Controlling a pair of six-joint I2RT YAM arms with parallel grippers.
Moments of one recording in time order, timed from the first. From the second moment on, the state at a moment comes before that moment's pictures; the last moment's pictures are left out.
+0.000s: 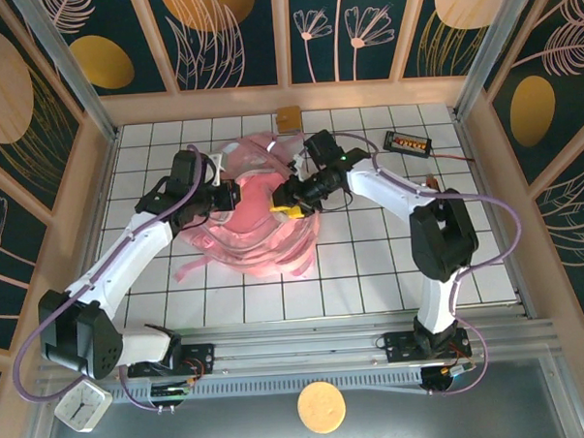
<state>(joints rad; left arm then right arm) -0.39 1.32 1.09 -0.51 0.21 -0.40 0.59 1.88 1.49 -0.68 -0.82 0.66</state>
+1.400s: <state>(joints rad) -0.46 1.31 1.05 -0.58 -0.05 -0.48 0.50 1.94 1.66 -0.43 -0.66 0.91</state>
